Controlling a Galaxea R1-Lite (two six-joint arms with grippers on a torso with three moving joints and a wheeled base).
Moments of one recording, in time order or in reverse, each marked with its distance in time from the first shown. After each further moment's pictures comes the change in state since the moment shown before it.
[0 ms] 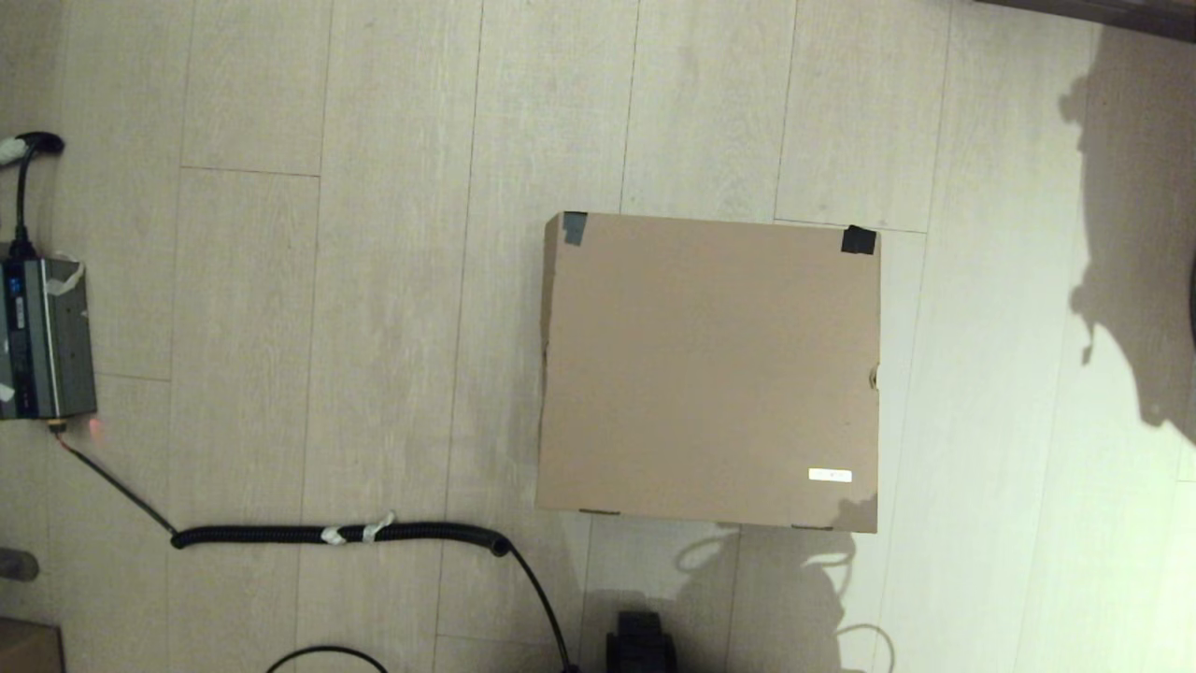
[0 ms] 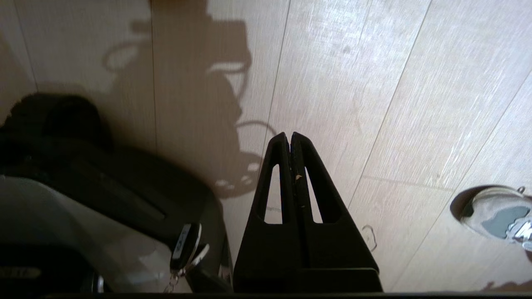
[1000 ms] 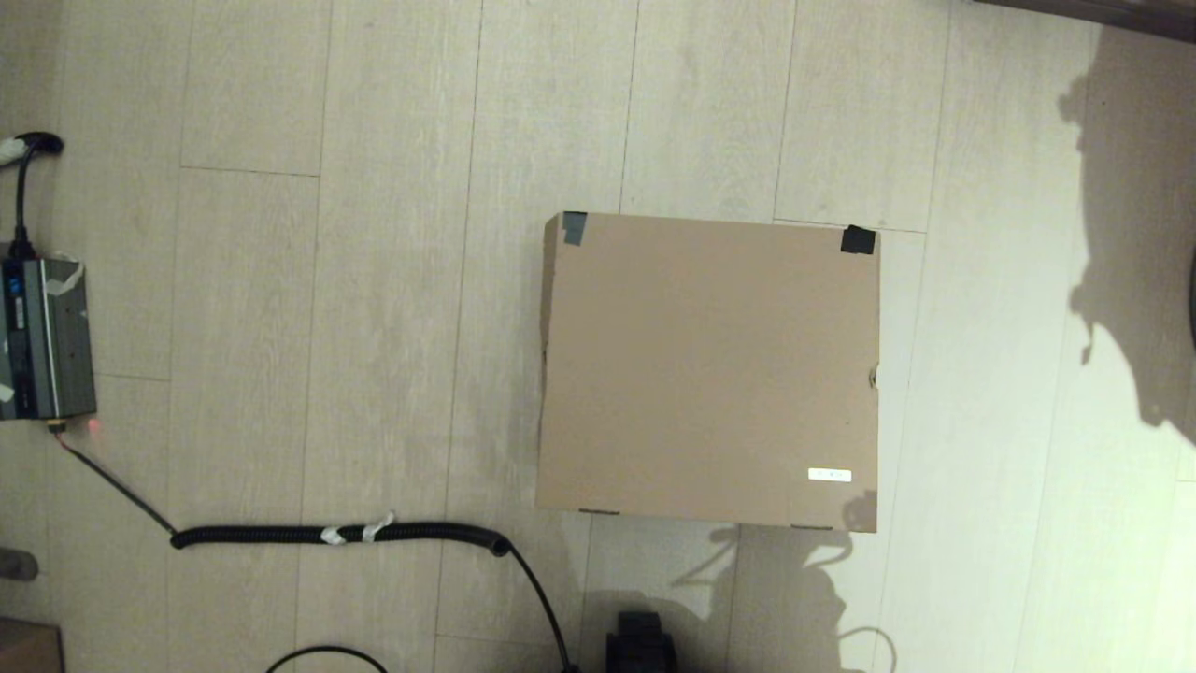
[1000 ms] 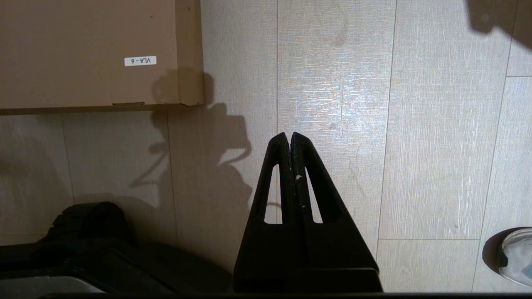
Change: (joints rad) left arm -0.003 -0.078 0.008 -0.025 0.009 -0.073; right arm -0.038 -0.250 0.010 -0.063 -0.022 0.143
